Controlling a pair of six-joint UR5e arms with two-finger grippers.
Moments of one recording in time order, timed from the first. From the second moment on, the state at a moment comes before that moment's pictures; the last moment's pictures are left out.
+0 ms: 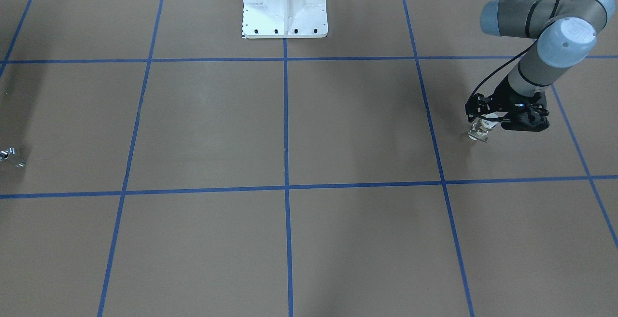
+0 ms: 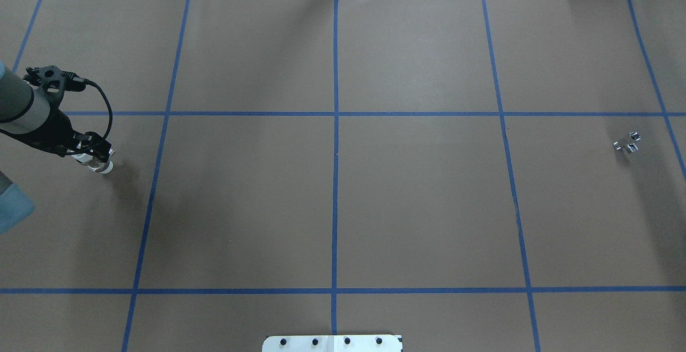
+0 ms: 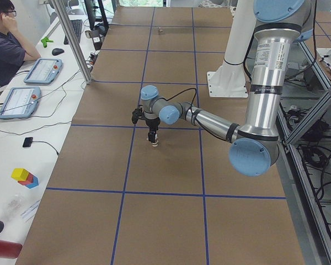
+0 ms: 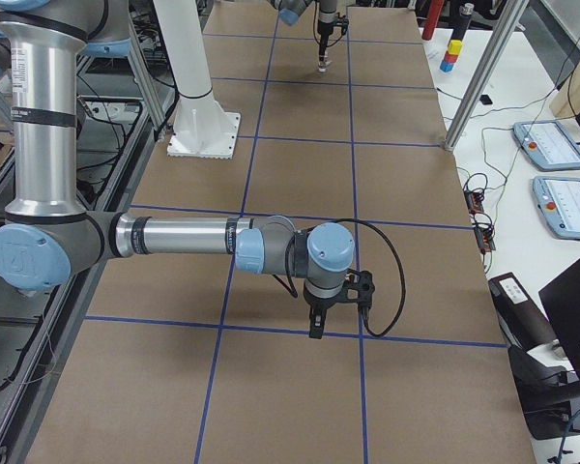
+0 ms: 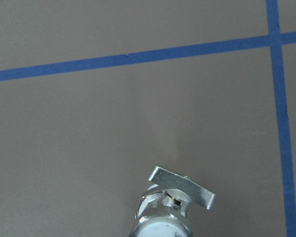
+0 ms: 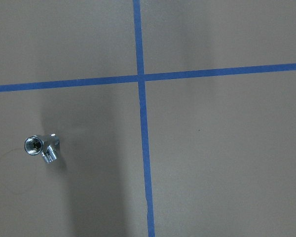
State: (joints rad) left arm -0.91 -1.67 -1.77 -1.76 -2.14 -0.68; right arm 1.58 -1.64 1.68 -1.64 2.36 0.05
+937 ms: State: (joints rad) left arm -0.91 -1.67 -1.77 -1.77 -2.14 -0.68; right arm 1.58 -1.63 1.68 -1.64 2.36 0.05
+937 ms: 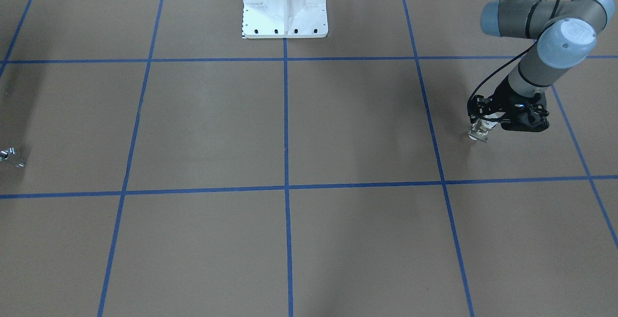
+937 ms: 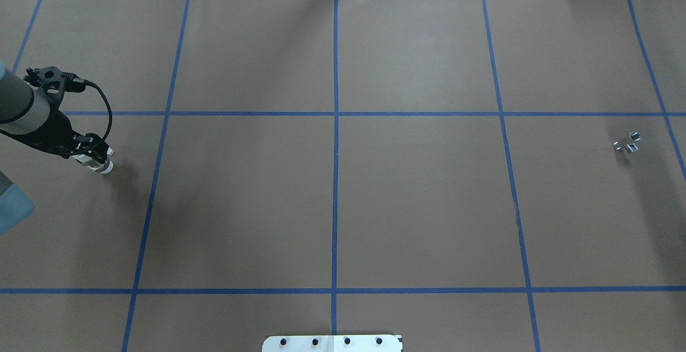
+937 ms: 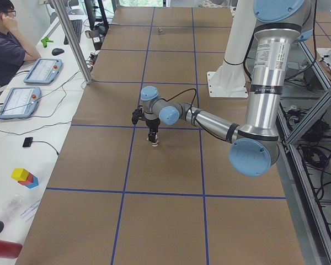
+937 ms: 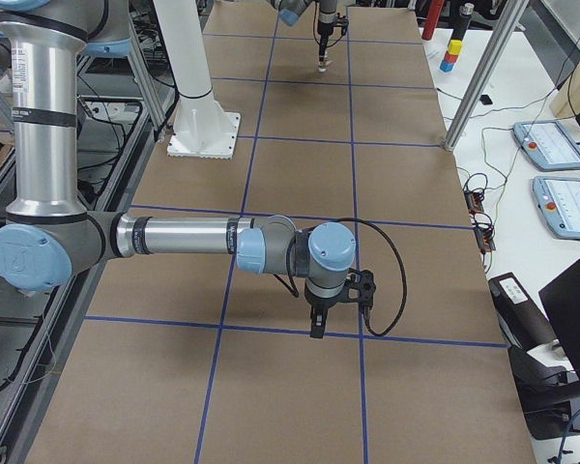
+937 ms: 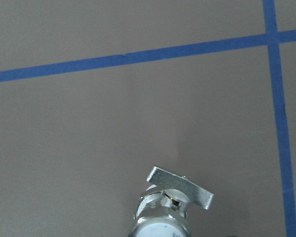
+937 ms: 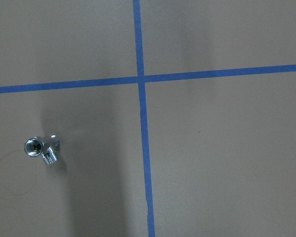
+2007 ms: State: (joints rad) left arm -0.91 -1.67 -1.75 -1.78 -2.15 -0.68; right arm 1.58 -1.64 1.68 -1.64 2.36 0.05
